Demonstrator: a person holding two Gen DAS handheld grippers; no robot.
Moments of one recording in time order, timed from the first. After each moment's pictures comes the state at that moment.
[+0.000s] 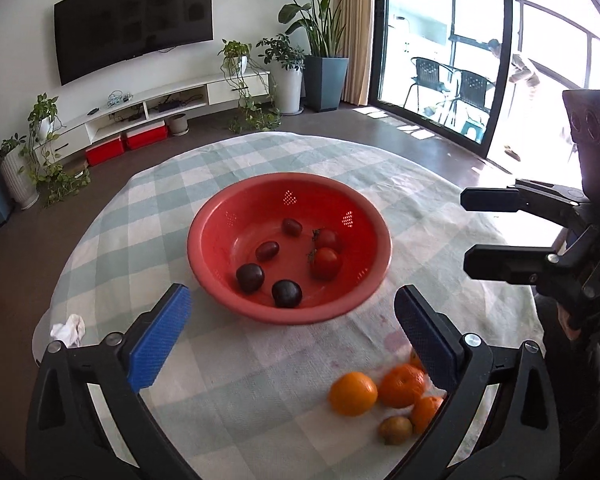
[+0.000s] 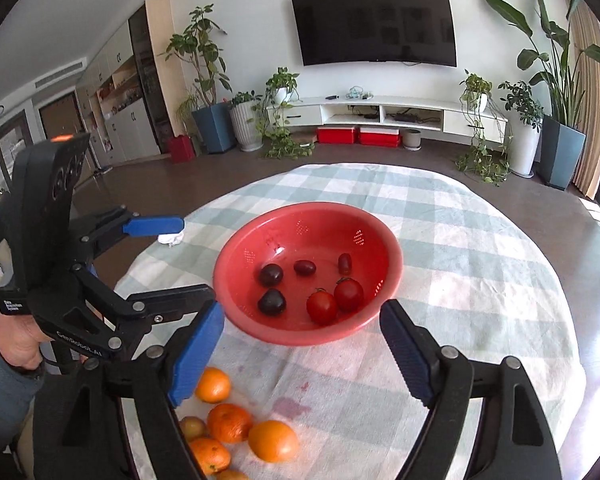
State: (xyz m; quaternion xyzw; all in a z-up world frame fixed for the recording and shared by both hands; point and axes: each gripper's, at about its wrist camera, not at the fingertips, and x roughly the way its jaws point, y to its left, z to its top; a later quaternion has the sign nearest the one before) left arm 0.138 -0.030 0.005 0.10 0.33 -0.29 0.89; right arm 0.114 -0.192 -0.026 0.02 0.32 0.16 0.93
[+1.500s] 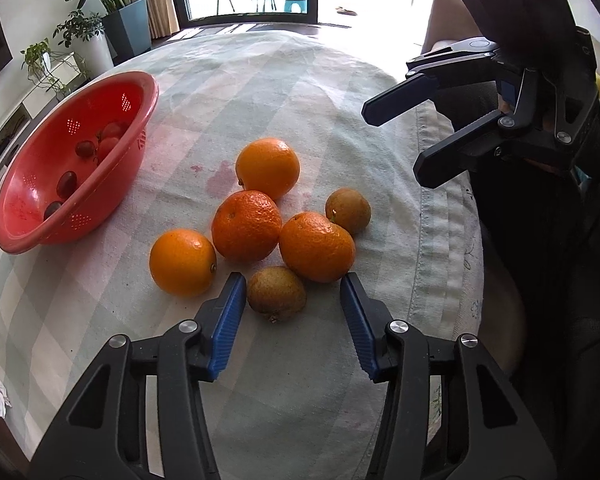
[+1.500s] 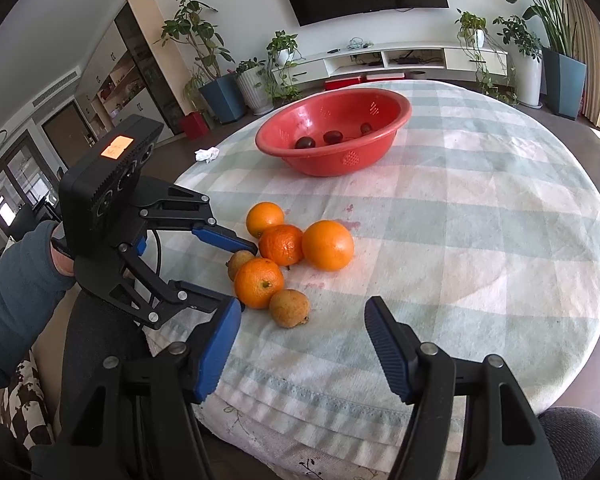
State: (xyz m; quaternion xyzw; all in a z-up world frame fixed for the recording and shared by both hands) left arm 0.070 -0.071 -0.091 0.31 0.39 -0.54 0.68; right arm 0.024 -0.197 -0.097 0.08 0.40 0.19 0.89
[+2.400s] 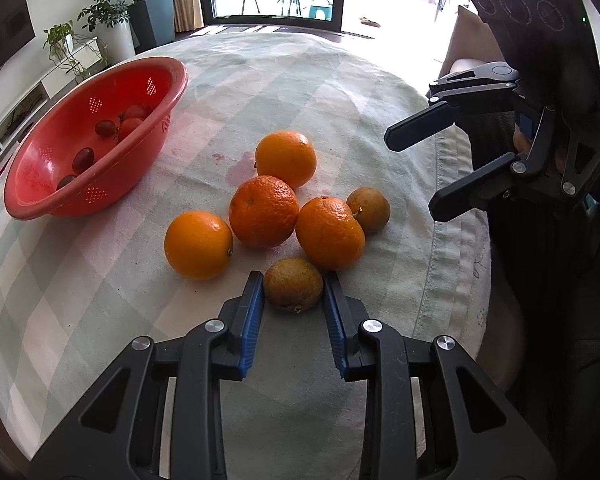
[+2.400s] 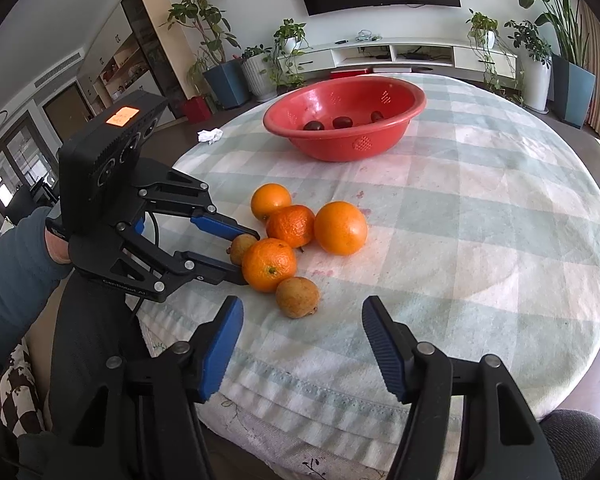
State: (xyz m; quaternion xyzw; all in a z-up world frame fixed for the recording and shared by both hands) left arm 0.073 -0.058 -0.091 0.27 0.41 -0.51 0.71; right arm 0.022 -0.180 -0.104 0.05 0.42 0.19 0.89
